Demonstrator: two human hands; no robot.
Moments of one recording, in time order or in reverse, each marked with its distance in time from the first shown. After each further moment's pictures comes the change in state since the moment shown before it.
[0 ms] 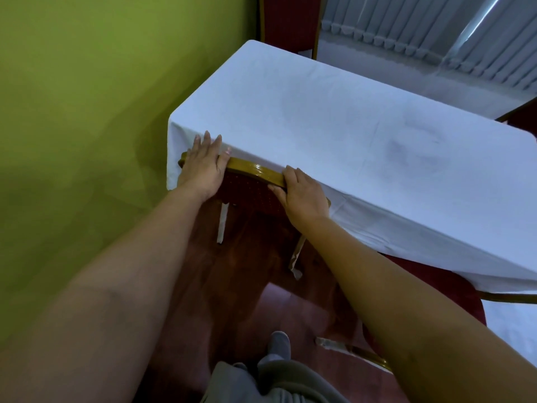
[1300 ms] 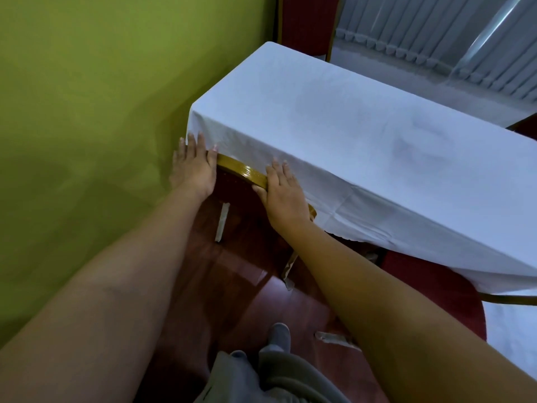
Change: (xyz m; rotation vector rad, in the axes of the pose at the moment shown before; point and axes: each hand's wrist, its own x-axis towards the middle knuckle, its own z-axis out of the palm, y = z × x) left_hand -0.073 -0.025 -0.017 0.127 0.093 -0.223; right_hand -0.052 -0.072 0.012 -0.009 -0.026 -0.063
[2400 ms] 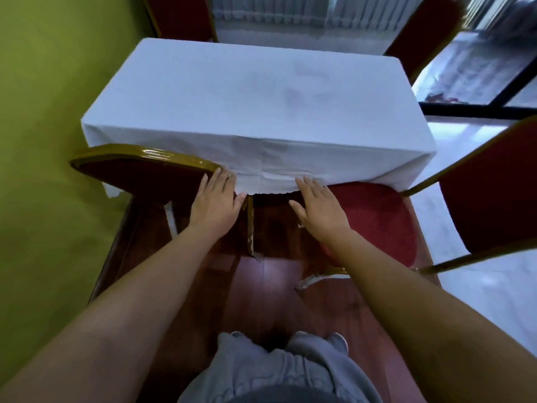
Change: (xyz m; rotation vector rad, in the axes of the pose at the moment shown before) left_hand -0.183 0.133 0.082 0.245 -0.098 0.711; right_hand -0.241 0.163 -0.028 -0.002 0.019 0.377
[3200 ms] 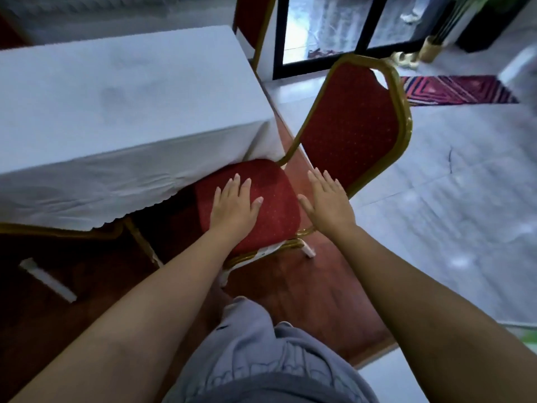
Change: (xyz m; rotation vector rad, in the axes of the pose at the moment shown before) left_hand 0.040 0.400 0.072 -0.172 -0.178 0.309; right_hand -0.174 0.329 -0.062 -0.033 0.145 0.513
